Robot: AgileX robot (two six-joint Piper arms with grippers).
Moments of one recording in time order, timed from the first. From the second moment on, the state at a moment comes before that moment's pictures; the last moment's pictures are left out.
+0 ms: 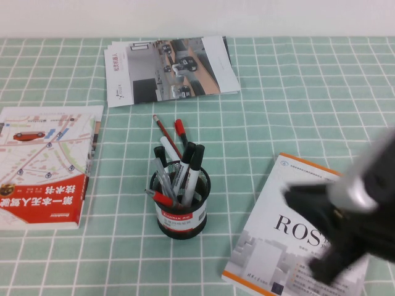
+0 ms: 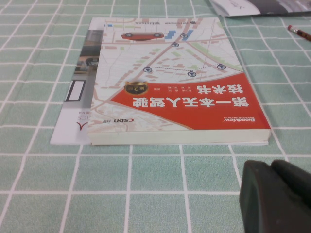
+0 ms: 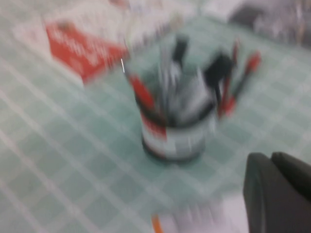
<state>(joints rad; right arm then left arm) 0.85 0.94 -0.67 -0.19 0.25 0.18 -0.06 -0.01 0.02 -0.01 0.38 0.02</state>
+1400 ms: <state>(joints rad) 0.09 0.05 0.02 0.02 0.27 0.18 -0.06 -0.01 0.02 -0.01 0.38 0.02</state>
